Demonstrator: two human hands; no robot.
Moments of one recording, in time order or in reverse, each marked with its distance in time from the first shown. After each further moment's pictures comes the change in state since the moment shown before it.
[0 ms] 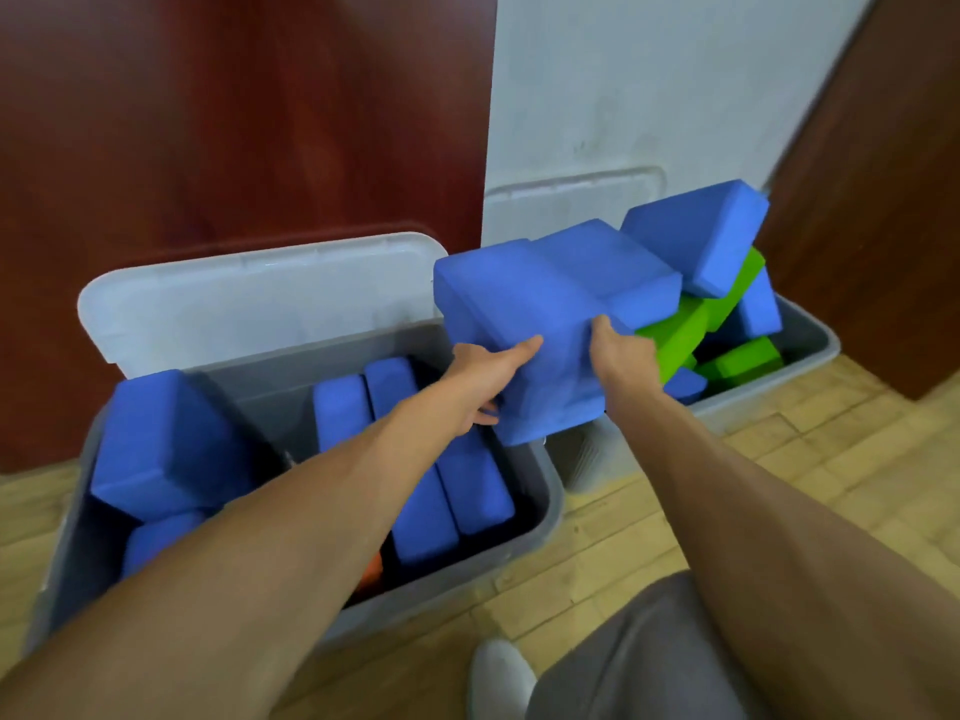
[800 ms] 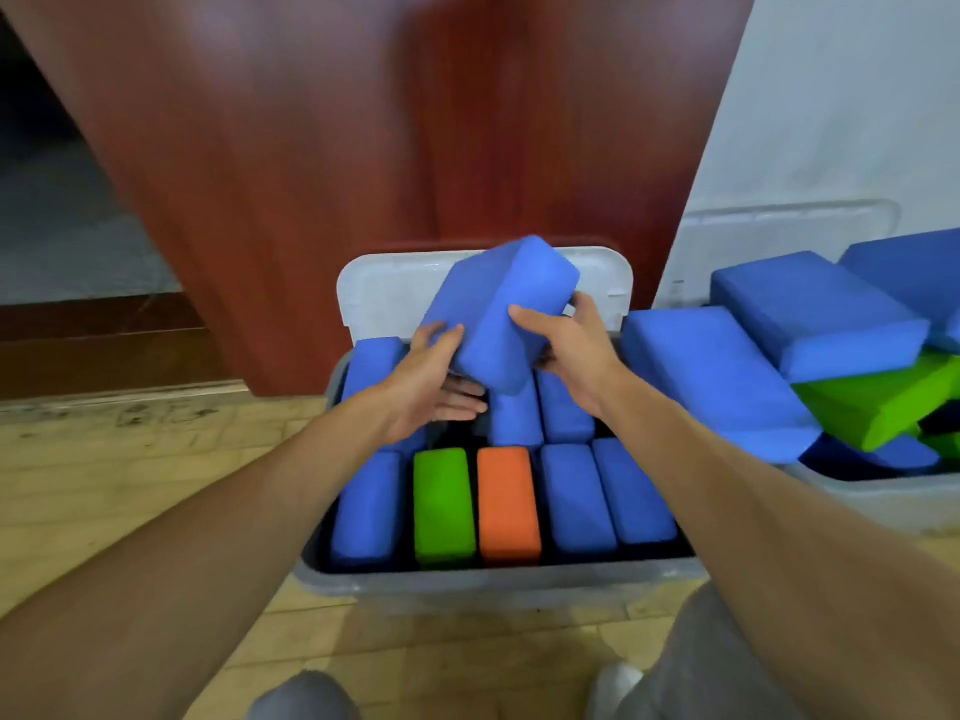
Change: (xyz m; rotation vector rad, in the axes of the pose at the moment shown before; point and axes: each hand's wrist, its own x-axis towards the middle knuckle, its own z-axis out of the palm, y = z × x) left_hand -0.088 -0.059 -0.198 -0.233 0.294 0.060; right_hand -0.156 -0.060 0.133 0.576 -0.906 -0.328
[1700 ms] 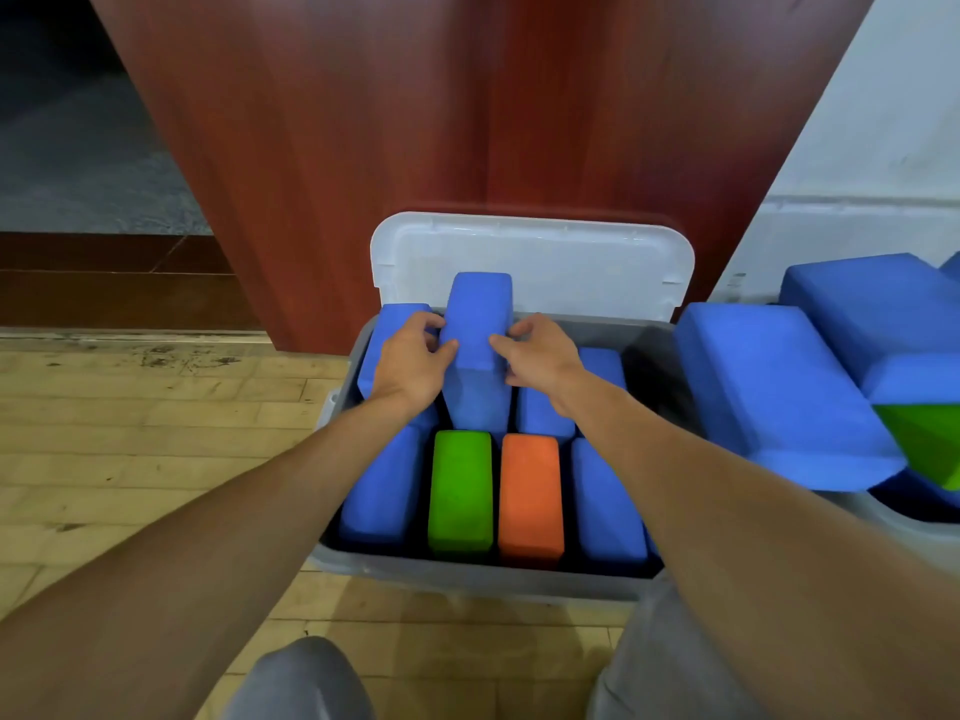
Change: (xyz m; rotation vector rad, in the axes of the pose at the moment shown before) left_hand 0.045 -0.052 -0.044 0.450 0.443 0.308; right_hand 0.028 0.055 0.051 -0.739 -0.135 0.080
